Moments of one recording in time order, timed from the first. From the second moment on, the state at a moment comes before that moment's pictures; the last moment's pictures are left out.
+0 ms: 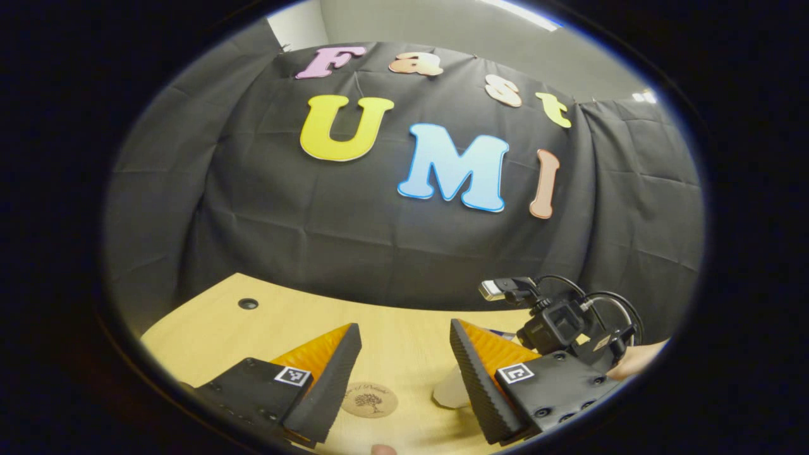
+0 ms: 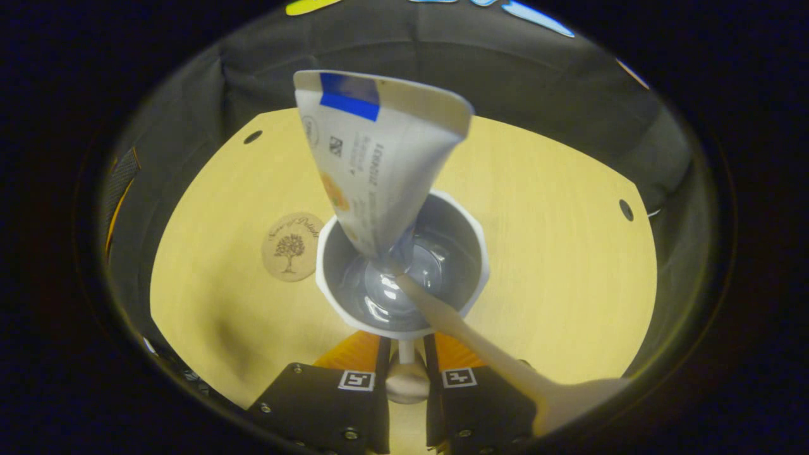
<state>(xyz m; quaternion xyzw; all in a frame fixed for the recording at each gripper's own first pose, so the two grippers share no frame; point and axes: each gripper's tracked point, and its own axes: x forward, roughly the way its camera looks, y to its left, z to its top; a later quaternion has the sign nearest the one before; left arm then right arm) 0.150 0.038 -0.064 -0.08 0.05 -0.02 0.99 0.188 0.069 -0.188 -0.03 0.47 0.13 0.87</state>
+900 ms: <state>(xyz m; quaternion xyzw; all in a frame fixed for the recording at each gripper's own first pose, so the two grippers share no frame) 0.096 0.138 -0.043 -0.08 0.03 0.06 0.99 0.202 0.171 -0.173 -0.07 0.47 0.20 0.86</state>
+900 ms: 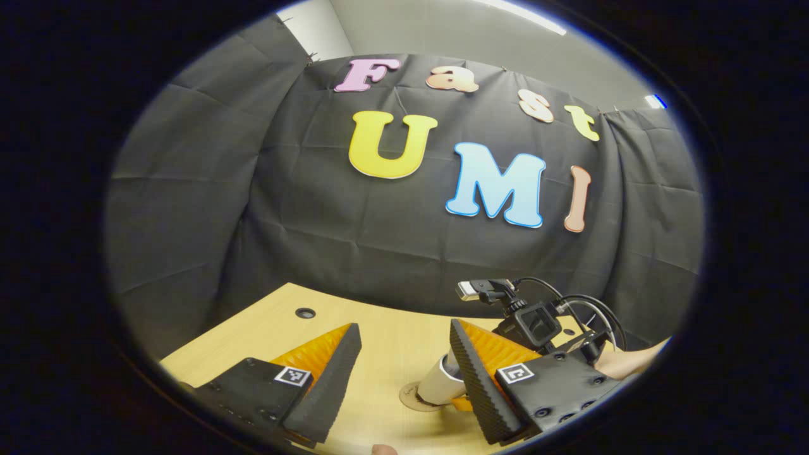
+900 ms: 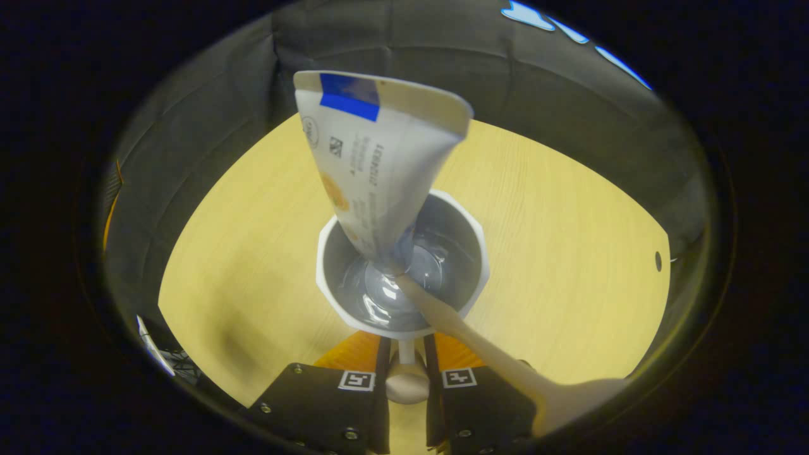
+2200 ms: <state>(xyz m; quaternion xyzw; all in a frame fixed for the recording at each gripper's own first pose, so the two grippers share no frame) 0.099 0.136 -0.037 -0.08 0.03 0.04 1.00 0.173 0.158 -0.156 -0.06 0.45 0.21 0.87</state>
